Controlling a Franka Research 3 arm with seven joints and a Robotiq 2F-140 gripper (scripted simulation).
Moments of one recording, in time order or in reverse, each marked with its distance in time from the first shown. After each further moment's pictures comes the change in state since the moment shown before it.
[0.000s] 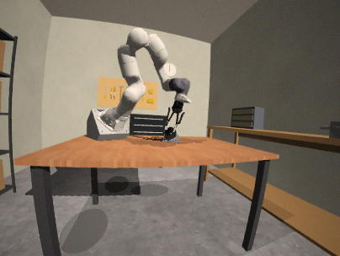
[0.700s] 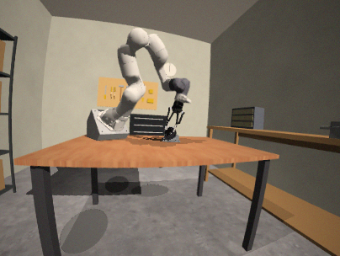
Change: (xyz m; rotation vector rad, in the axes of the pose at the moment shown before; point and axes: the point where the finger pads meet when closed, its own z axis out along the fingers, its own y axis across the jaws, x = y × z) arm 0.000 0.000 0.000 -0.001 0.000 0.000
